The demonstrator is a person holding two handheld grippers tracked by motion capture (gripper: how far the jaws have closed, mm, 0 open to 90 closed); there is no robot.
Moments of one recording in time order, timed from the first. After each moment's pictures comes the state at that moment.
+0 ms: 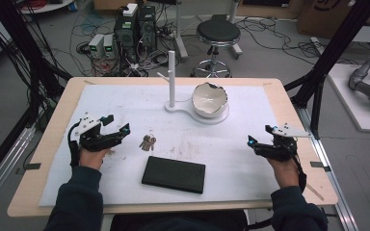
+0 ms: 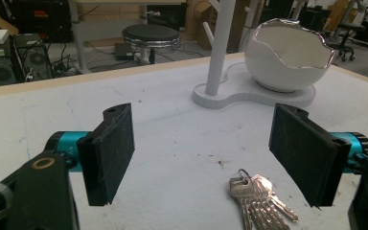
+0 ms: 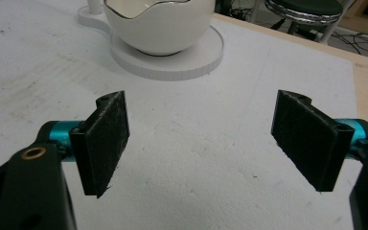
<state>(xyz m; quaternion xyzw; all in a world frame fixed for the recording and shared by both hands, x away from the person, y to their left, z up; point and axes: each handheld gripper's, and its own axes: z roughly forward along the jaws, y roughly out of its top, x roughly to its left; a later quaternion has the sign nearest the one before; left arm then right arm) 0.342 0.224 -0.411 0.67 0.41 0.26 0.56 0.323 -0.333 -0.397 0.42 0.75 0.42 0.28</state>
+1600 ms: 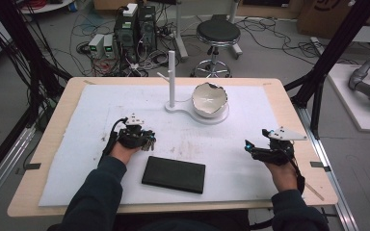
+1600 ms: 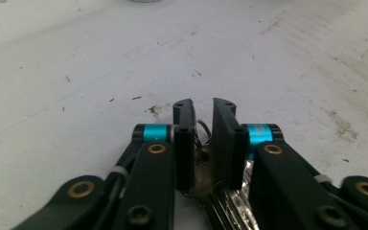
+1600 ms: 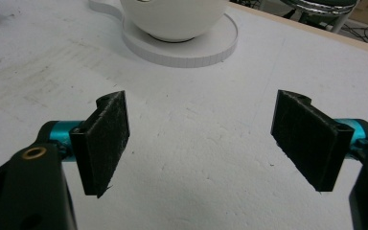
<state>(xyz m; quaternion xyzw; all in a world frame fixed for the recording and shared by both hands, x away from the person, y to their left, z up) 0.391 0.145 -0.451 0.80 0.39 0.13 0.42 0.316 -0.325 -0.403 0.42 0.76 0.41 0.27</state>
